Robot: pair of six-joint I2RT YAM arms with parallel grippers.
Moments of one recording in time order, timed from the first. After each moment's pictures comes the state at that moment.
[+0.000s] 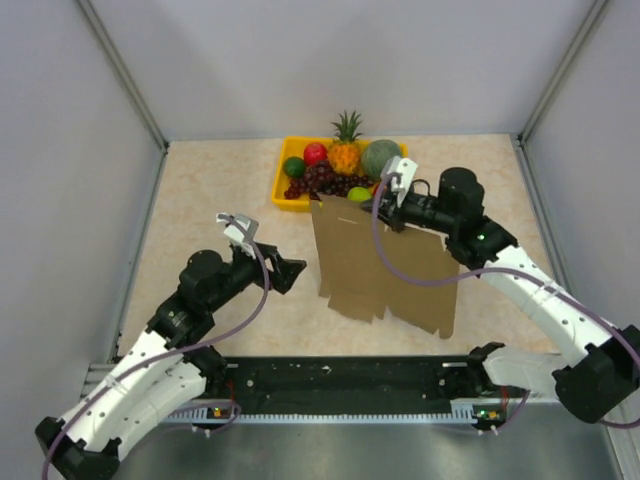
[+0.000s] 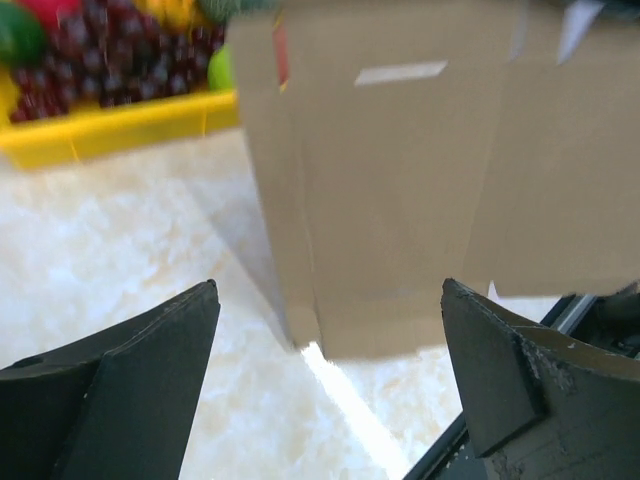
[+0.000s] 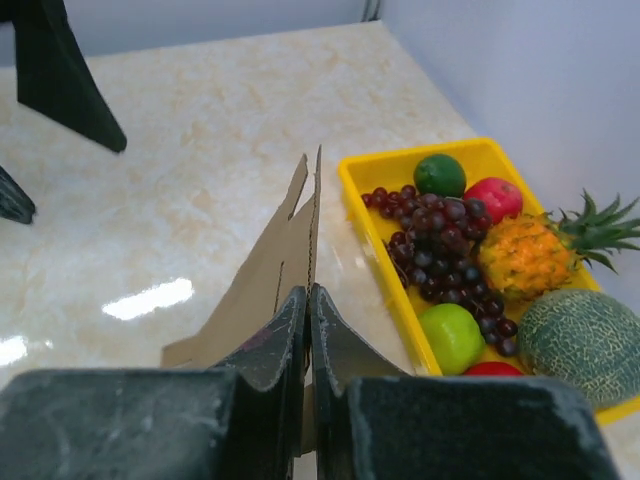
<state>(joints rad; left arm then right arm) -0.64 0.60 0.63 -0.17 0.10 -0.29 0.57 1.17 1.05 -0.10 -0.55 -0.33</state>
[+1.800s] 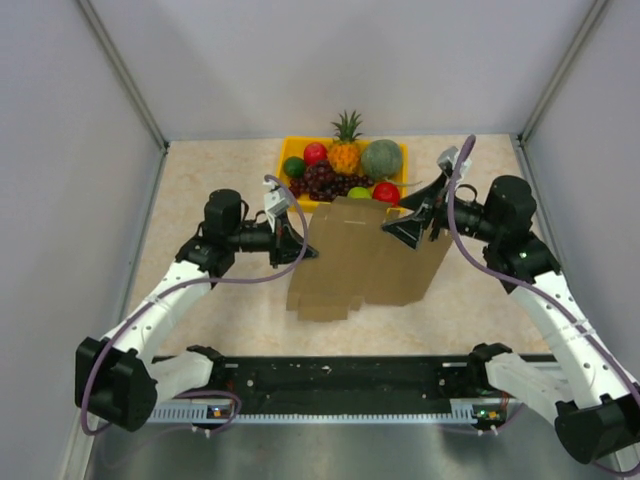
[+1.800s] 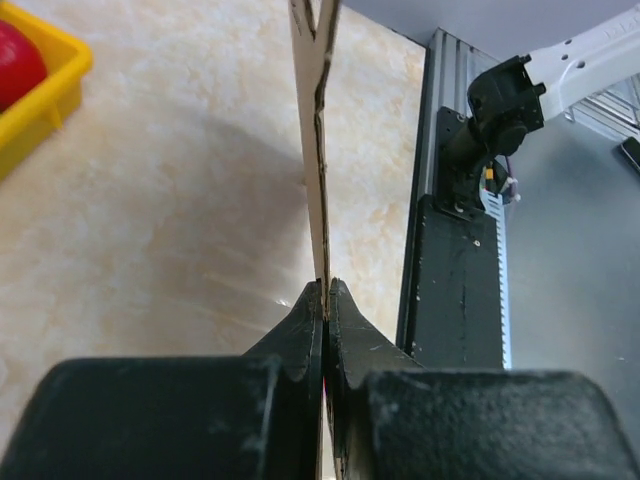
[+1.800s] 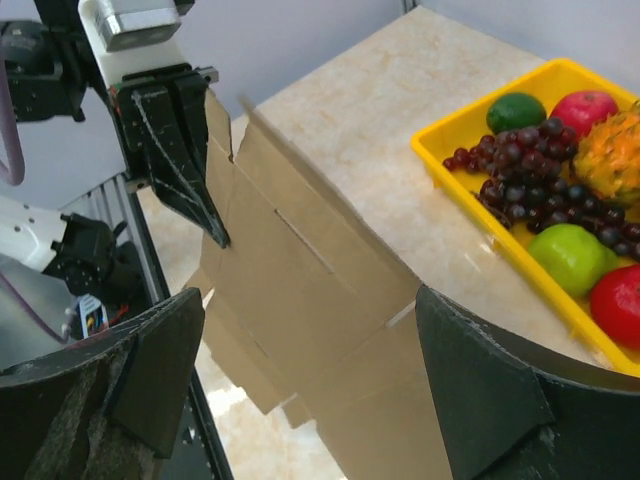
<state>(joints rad) -0.36 1.12 0.84 -0.06 1.05 -0.04 0.32 0.94 0.98 -0.14 -0.74 0.21</state>
